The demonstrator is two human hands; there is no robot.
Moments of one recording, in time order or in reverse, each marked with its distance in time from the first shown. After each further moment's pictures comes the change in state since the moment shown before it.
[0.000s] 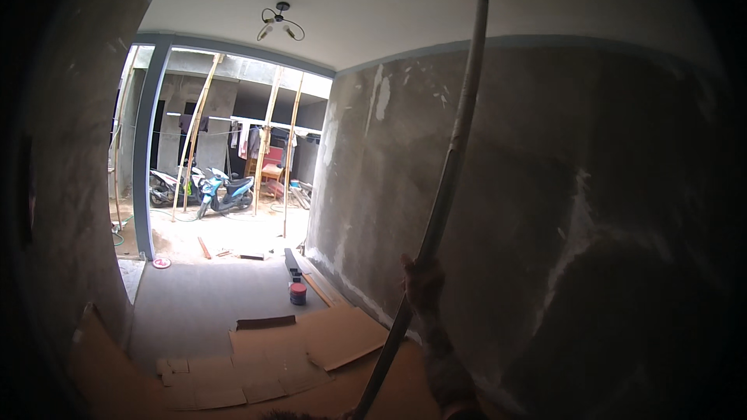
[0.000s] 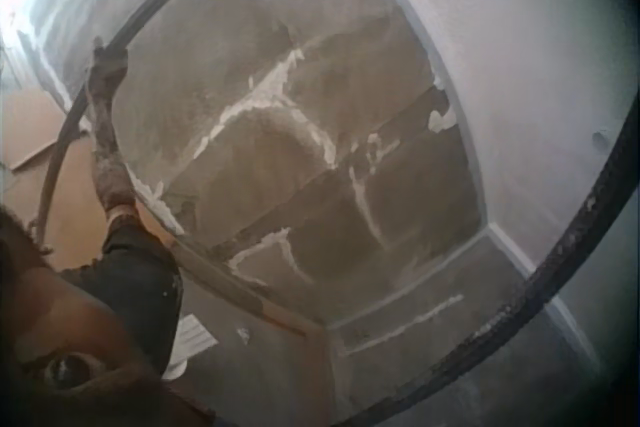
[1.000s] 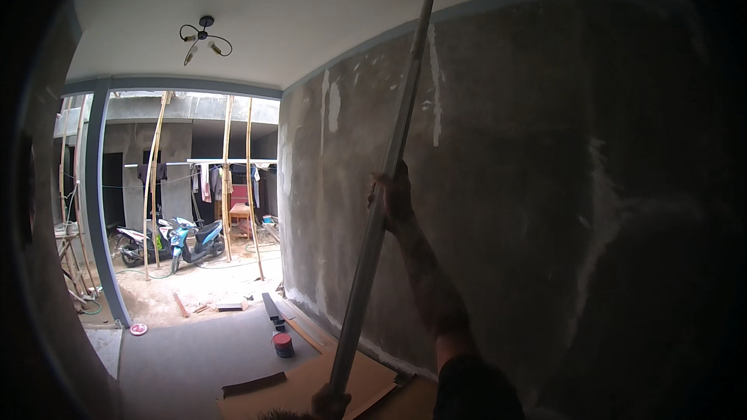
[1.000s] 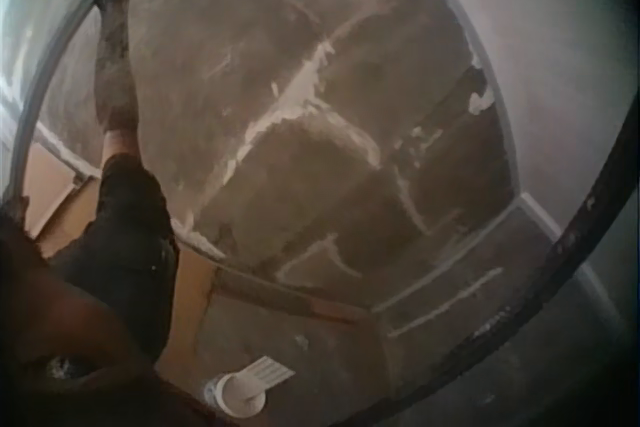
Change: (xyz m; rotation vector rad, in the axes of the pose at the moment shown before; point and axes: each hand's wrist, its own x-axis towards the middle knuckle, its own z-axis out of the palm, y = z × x) left_hand 0.423 0.156 -0.021 -0.055 0.136 0.281; right_hand 0.391 0.196 0.099 0.589 -0.247 -0.045
